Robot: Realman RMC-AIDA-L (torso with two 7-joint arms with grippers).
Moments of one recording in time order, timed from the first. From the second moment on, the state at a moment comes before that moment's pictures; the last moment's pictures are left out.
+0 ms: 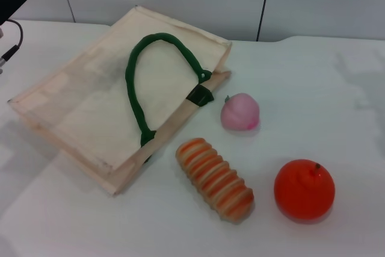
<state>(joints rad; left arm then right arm) -0.75 -2.02 2.85 -0.44 -1.10 1.41 -1.23 0.51 1.96 -1.77 -1.06 -2.22 0.31 2.60</state>
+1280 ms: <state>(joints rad) -0.69 -2.03 2.85 -0.24 -1.27 1.36 -0.76 0.58 1.99 -2.03 -0.72 -2.27 0.79 2.82</state>
